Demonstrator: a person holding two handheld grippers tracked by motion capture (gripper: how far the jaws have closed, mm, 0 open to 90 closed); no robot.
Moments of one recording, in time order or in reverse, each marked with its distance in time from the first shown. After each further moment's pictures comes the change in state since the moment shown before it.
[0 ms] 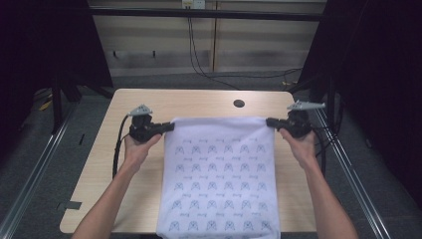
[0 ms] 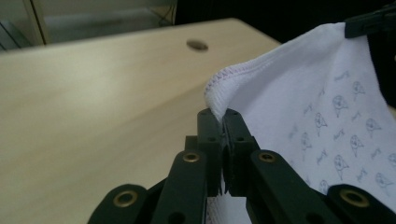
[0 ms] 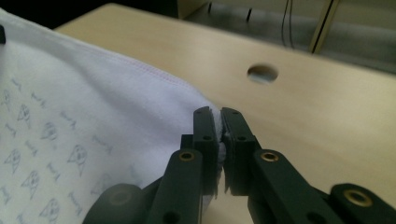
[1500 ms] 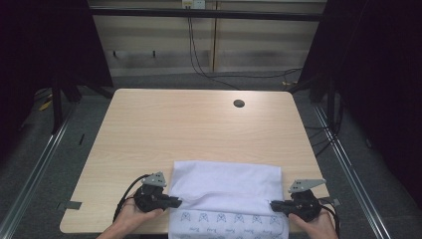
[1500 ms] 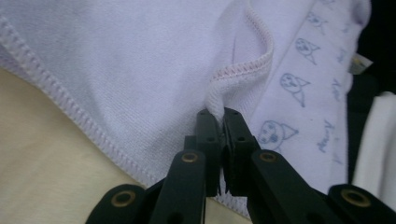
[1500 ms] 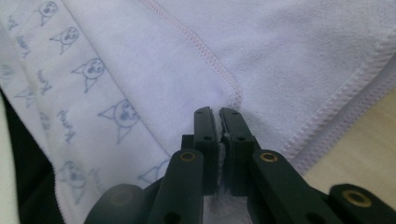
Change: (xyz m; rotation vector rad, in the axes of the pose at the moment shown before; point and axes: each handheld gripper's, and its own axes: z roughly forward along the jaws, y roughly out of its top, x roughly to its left) left arm -0.102 -0.140 -0.032 0.419 -0.270 0.120; right arm 0.097 -0.171 -0.077 0.377 0.209 -0.029
